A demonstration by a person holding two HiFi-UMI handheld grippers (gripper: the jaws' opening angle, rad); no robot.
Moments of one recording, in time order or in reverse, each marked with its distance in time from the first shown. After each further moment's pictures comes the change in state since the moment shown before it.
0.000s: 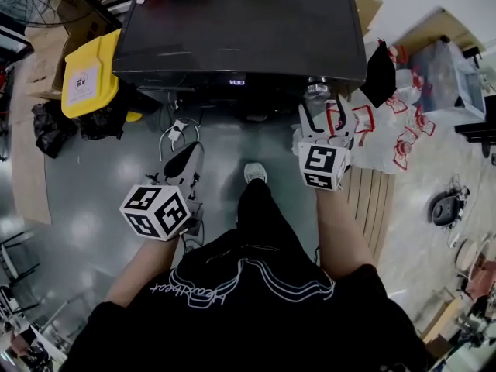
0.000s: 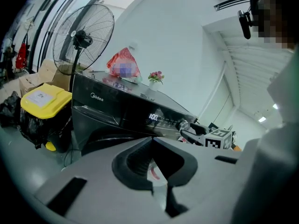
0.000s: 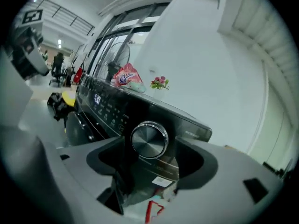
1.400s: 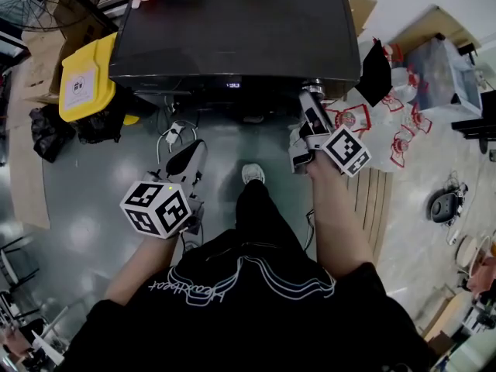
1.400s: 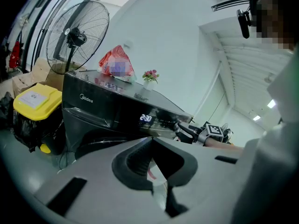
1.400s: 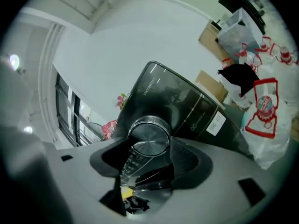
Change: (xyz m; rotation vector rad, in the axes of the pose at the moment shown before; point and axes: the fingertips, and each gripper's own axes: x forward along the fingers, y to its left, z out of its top) left arm 0.011 -0.014 0.008 0.023 0.016 -0.057; right arm 0.017 0.000 -0.012 1.410 -0.084 0.317
